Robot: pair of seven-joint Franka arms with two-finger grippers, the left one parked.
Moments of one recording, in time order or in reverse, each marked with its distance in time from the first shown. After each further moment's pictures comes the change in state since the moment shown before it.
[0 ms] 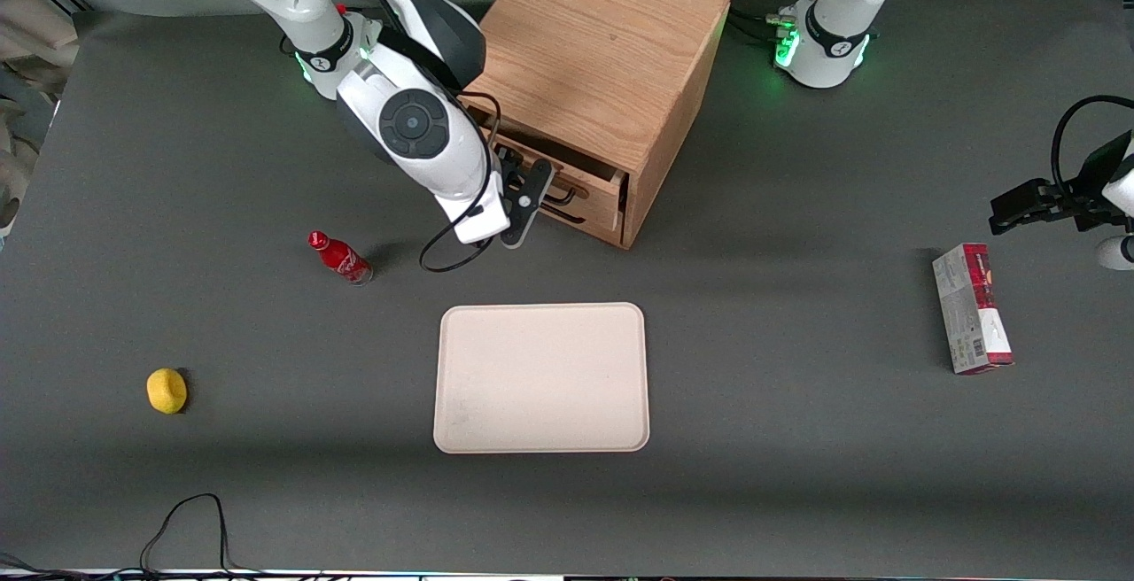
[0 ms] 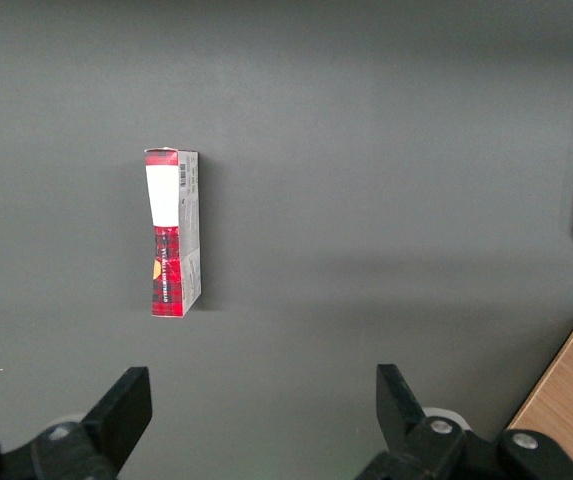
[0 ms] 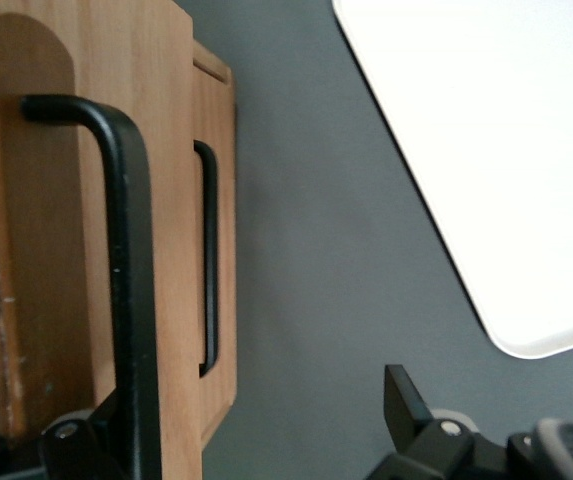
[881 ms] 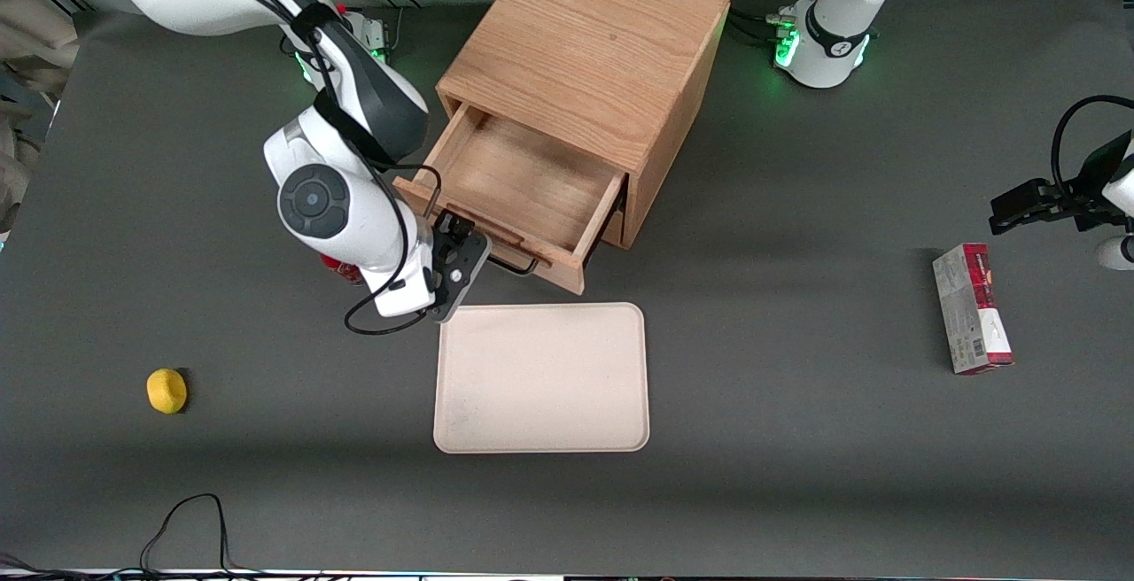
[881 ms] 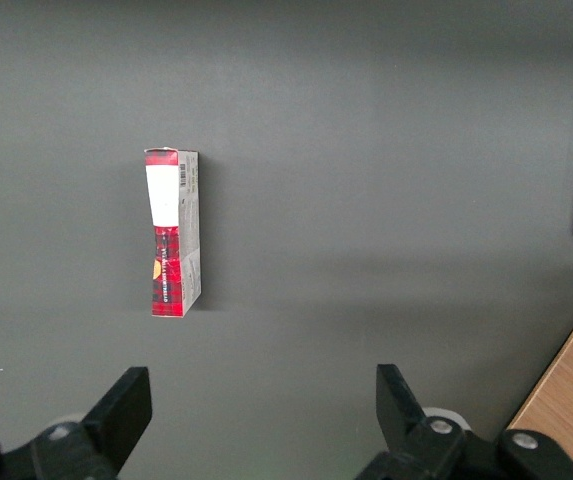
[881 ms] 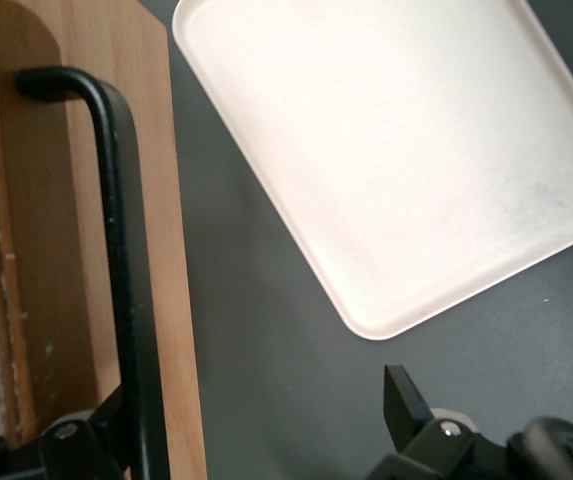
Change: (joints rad) arm -0.010 0.081 -0.155 0.156 0.000 0.004 -0.089
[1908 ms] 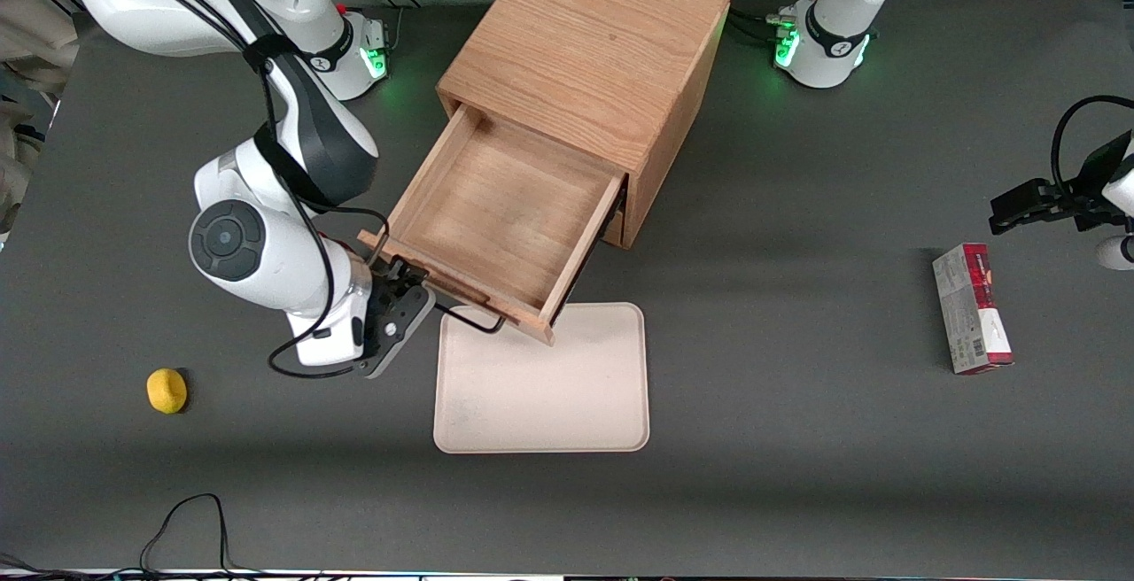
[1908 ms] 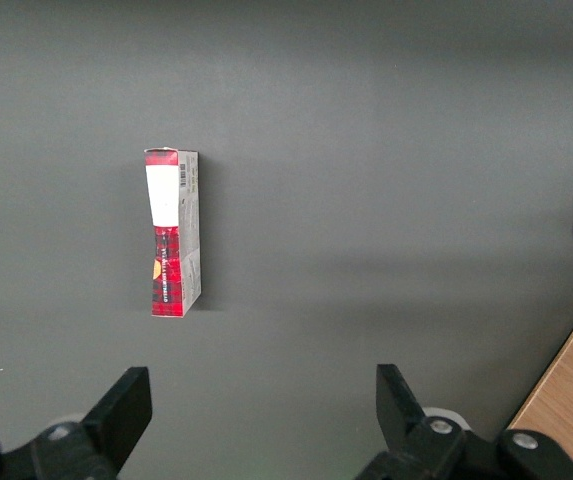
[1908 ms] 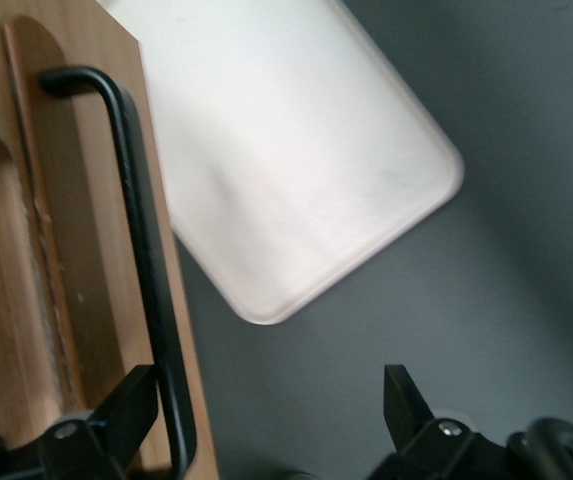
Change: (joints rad) arm -0.001 0.041 -0.100 0.172 -0.085 -0.038 0.000
